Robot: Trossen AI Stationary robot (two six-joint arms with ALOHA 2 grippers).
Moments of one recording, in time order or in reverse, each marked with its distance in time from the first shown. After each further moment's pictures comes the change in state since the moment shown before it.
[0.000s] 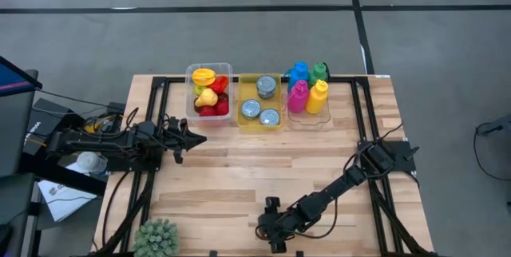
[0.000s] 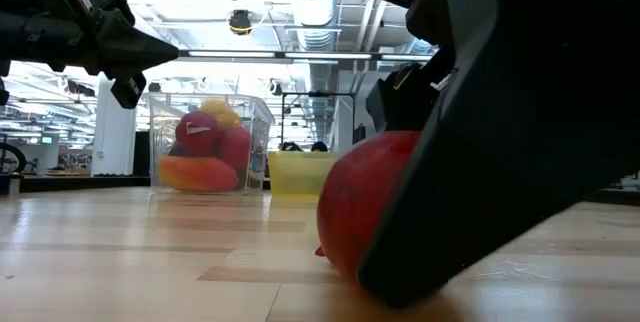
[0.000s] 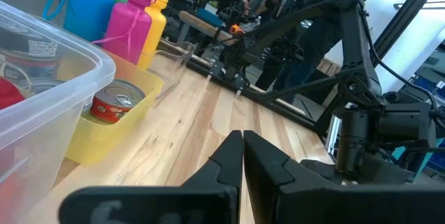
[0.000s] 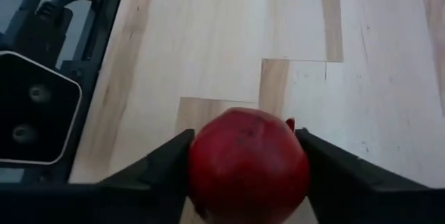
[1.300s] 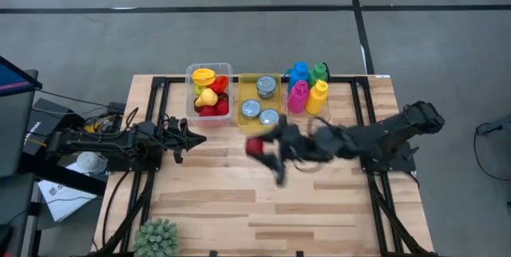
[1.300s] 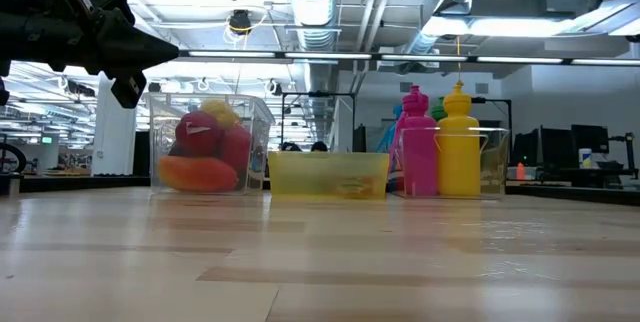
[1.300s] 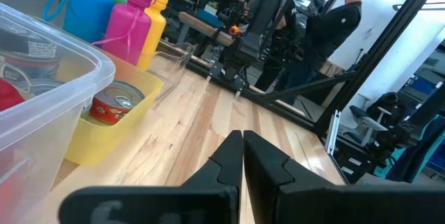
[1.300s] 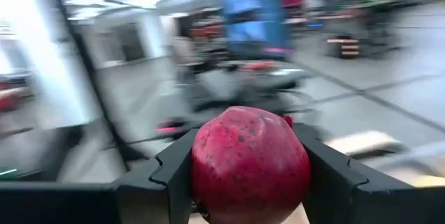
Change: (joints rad) left arm 0.000 0.000 0.000 0.003 0.000 0.000; right arm -0.251 -0.663 0.021 0.274 0.189 -0.267
